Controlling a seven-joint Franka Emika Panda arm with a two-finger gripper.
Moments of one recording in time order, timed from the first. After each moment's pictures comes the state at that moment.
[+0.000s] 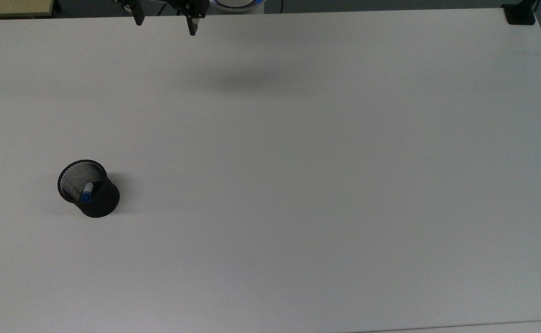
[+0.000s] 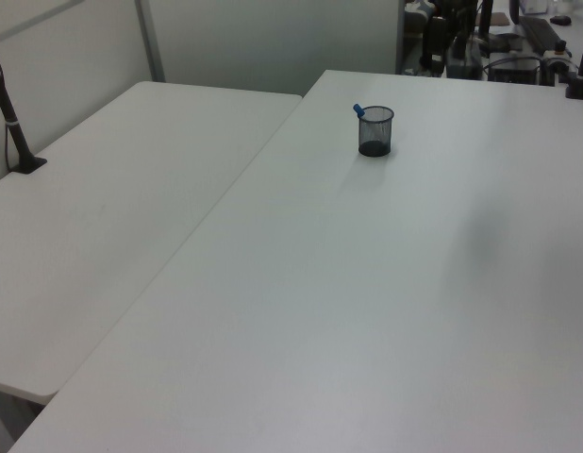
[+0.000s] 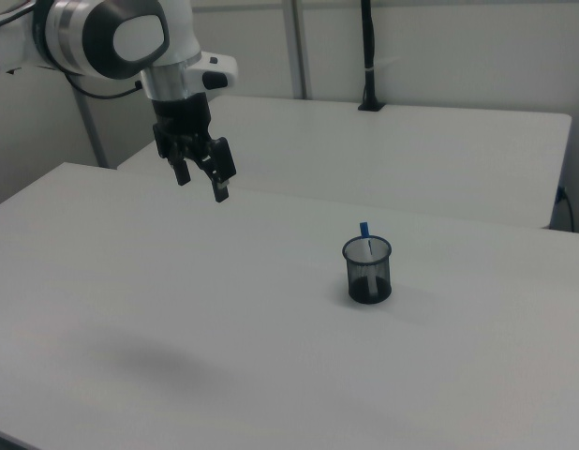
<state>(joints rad) 0.01 -0.03 -0.12 -1.69 0.00 1.70 0.10</state>
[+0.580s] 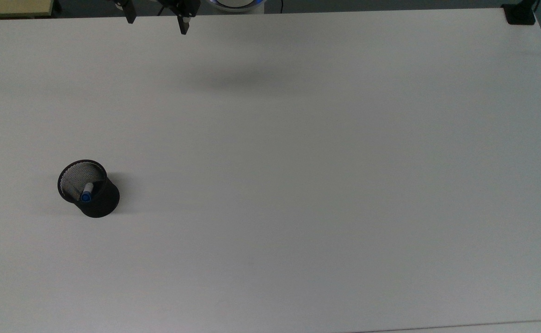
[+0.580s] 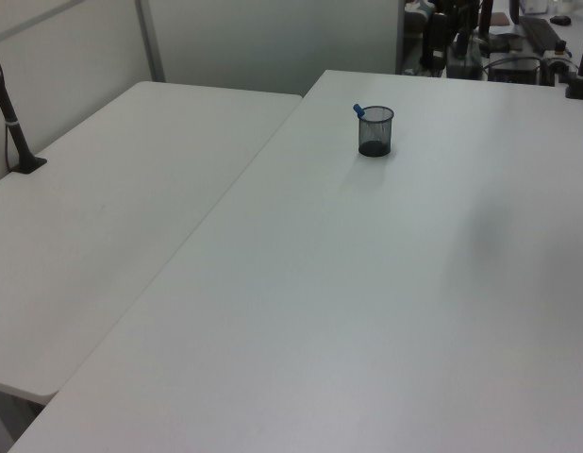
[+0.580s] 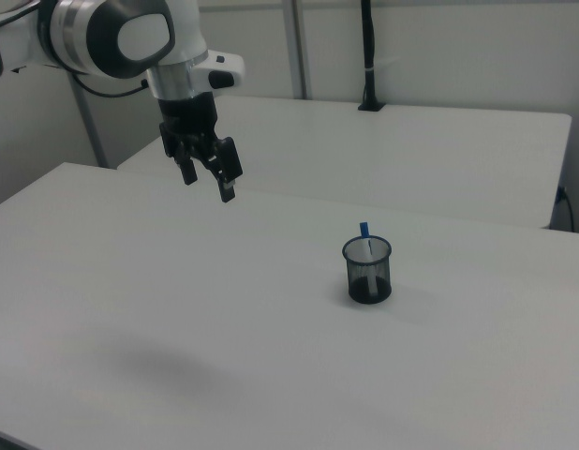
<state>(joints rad) -0.01 -0.02 -0.12 -1.68 0.00 1.70 0.10</state>
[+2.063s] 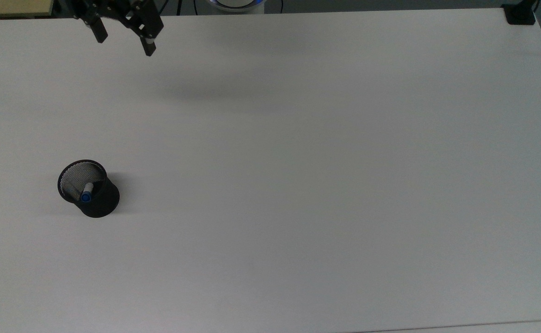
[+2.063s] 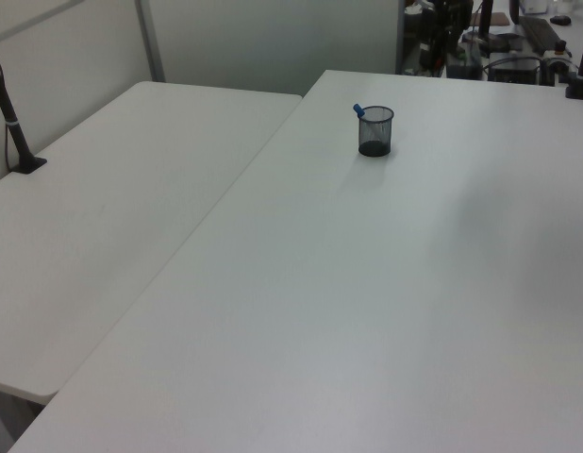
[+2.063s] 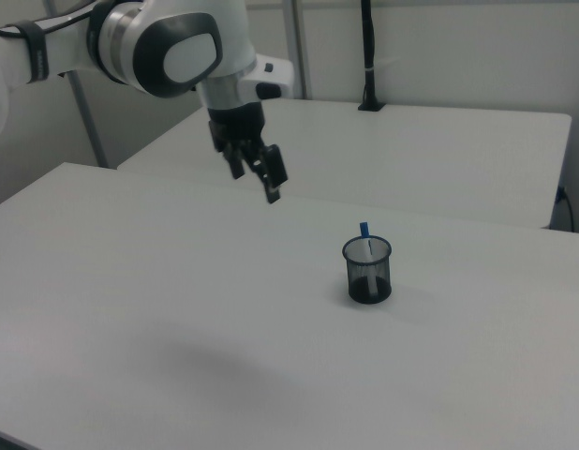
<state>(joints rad) -0.13 0.05 -0.12 -1.64 0.09 1.84 0.10</state>
